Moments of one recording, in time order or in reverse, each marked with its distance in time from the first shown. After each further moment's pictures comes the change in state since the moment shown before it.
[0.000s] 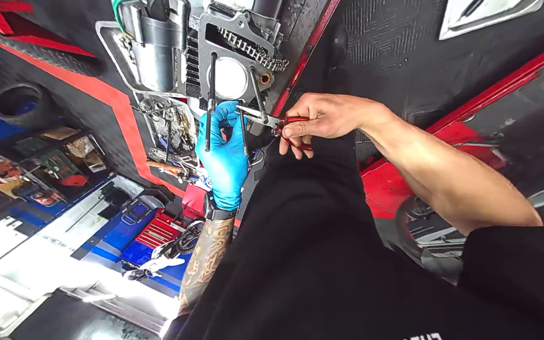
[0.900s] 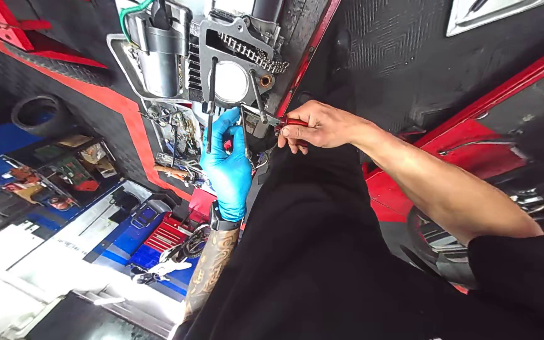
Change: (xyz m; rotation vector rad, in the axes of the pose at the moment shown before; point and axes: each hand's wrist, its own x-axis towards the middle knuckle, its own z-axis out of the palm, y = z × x) left_hand -0.014 0.001 -0.002 -0.098 0.044 0.003; right_hand -0.001 0.025 0.022 -0.185 0.292 -0.035
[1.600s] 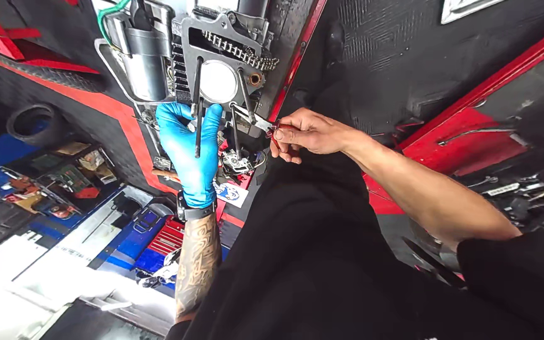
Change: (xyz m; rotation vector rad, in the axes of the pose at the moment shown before) left_hand 0.051 -0.003 -0.026 0.186 -0.070 -0.113; right_hand -0.004 0.005 0.023 0.346 0.014 0.012
